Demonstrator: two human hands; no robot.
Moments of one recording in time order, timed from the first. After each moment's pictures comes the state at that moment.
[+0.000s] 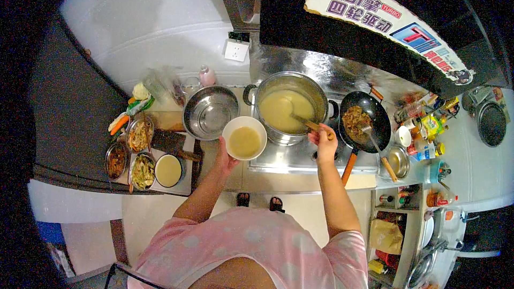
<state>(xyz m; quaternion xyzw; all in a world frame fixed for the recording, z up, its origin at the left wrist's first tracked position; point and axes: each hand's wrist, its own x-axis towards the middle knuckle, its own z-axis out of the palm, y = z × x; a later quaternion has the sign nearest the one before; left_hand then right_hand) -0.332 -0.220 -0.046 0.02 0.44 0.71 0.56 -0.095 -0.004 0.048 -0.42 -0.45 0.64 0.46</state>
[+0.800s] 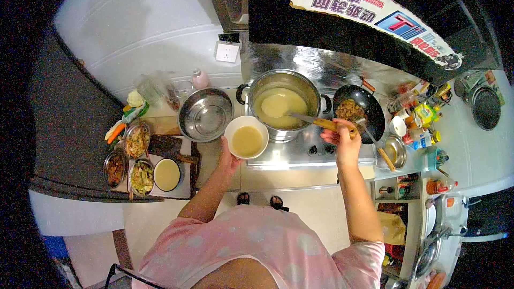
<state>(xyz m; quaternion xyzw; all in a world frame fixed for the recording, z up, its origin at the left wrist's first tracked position) -0.311 -0.207 -0.033 0.00 0.43 0.71 0.56 -0.049 -0.042 0.172 -0.41 -0.53 0.60 0.45</state>
